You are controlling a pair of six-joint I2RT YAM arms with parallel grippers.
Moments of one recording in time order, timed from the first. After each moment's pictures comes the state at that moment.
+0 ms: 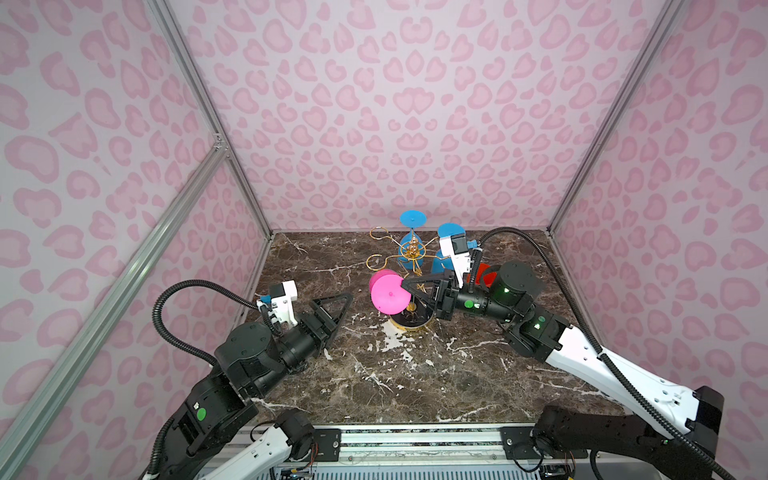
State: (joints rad) left arm -0.75 0.56 1.05 -0.61 -0.04 -1.31; right arm 0.84 1.17 1.10 0.16 -0.49 0.64
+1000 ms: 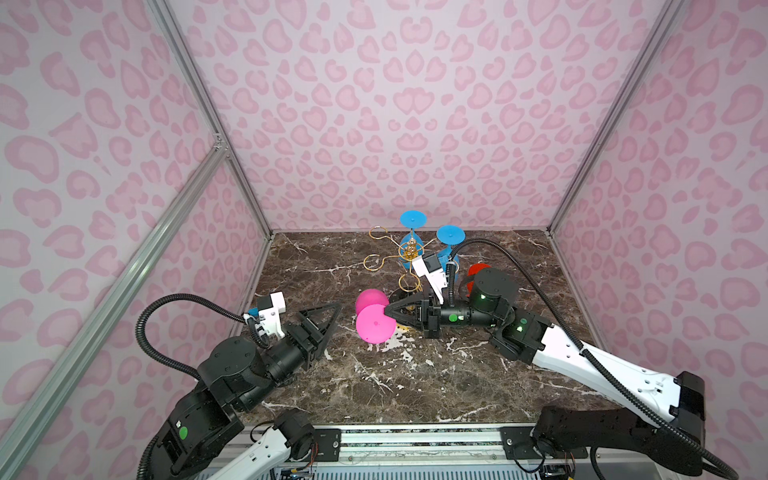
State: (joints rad) left arm -0.75 0.47 1.04 -0.70 -0.07 -1.36; right arm 0.95 1.24 1.11 0.11 -0.62 0.63
